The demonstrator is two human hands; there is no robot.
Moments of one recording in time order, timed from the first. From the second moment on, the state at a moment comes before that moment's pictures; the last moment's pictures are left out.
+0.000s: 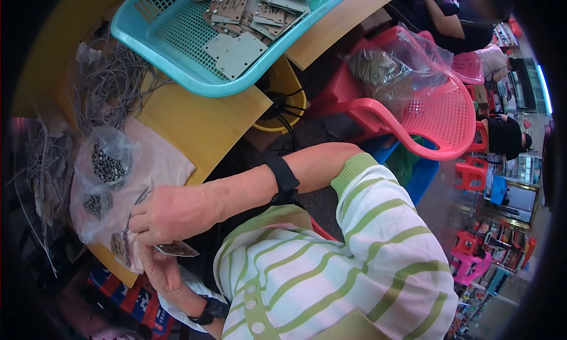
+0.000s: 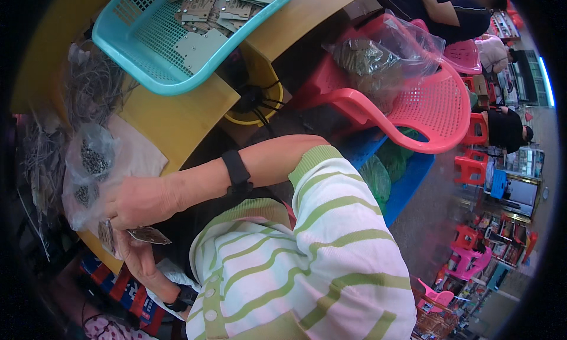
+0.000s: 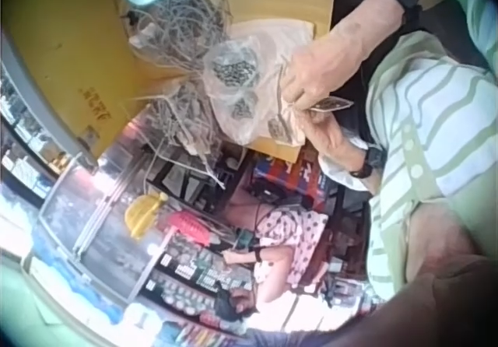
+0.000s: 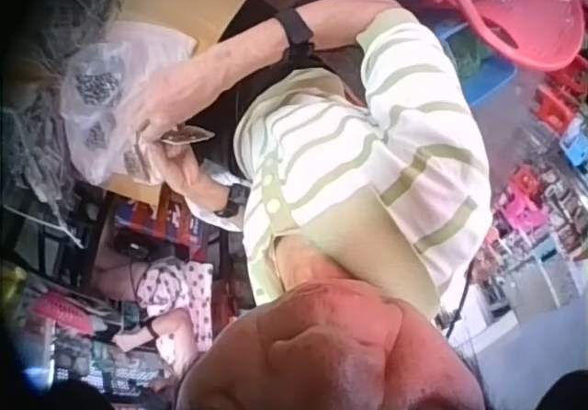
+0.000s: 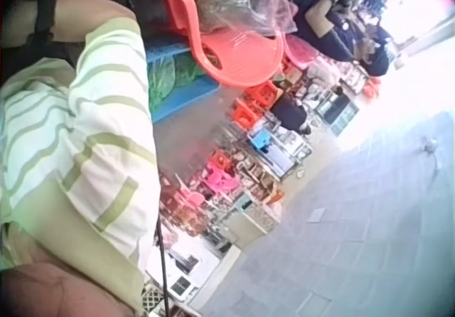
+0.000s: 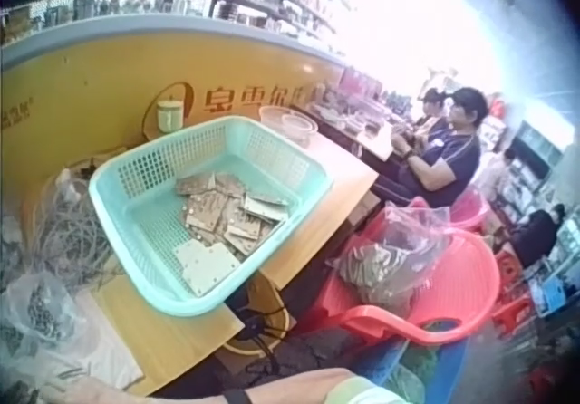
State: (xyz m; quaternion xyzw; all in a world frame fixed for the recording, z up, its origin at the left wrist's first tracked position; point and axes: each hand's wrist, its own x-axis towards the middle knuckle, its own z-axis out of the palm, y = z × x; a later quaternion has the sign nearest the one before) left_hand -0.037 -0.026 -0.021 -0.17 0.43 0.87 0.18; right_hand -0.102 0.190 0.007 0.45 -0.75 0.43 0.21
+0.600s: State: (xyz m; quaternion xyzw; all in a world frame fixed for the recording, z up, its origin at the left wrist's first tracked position) left_hand -0.039 0.034 0.004 0.00 0.78 0.62 -0.09; right_hand -0.089 0.186 0.000 0.29 -0.76 0.58 0.02
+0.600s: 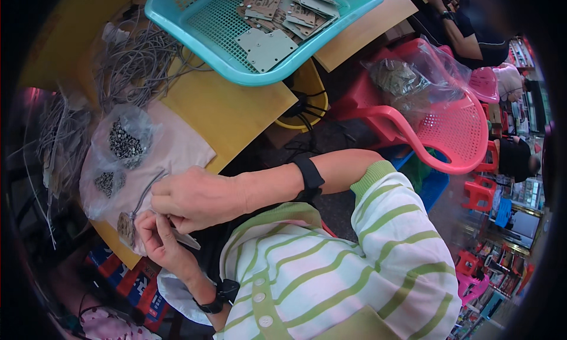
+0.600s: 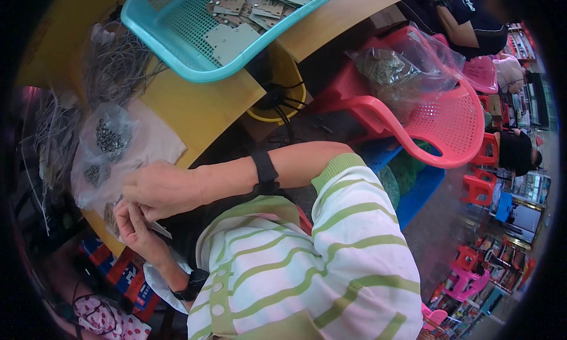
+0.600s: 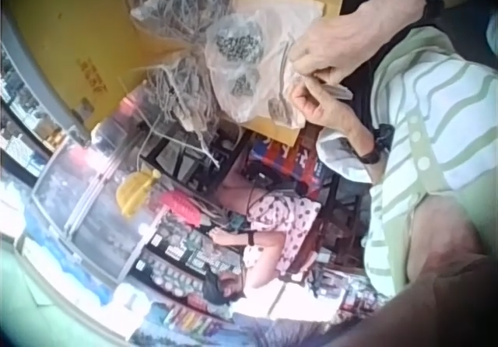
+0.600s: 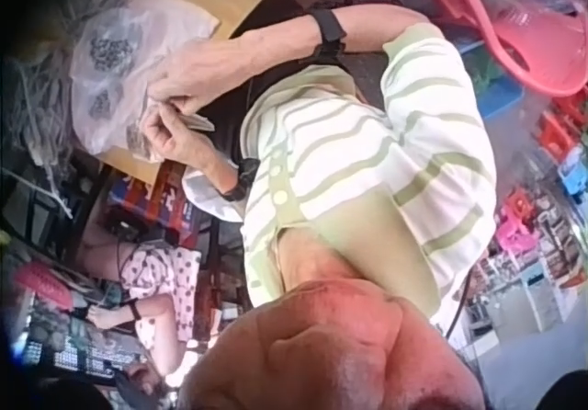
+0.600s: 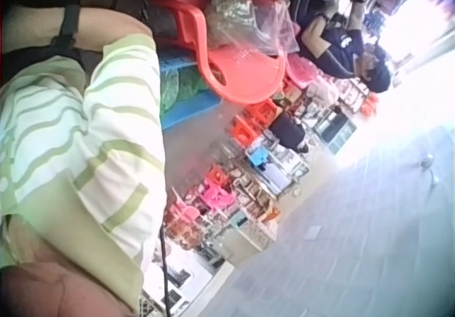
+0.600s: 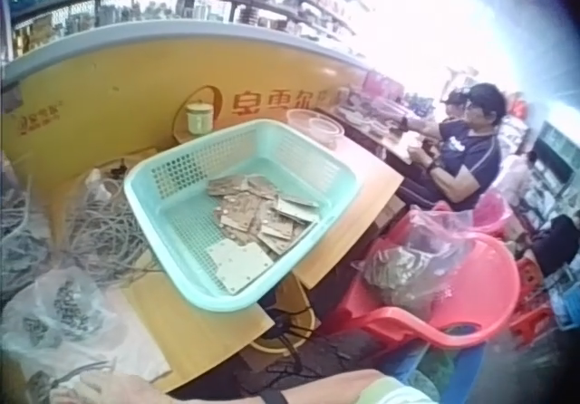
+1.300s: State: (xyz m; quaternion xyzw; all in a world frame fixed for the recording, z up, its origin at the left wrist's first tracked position) left_hand -0.040 0.032 0.007 -0.04 0.76 0.64 -0.10; right_hand -0.090 0.209 0.018 0.31 -0.69 0.65 -0.13
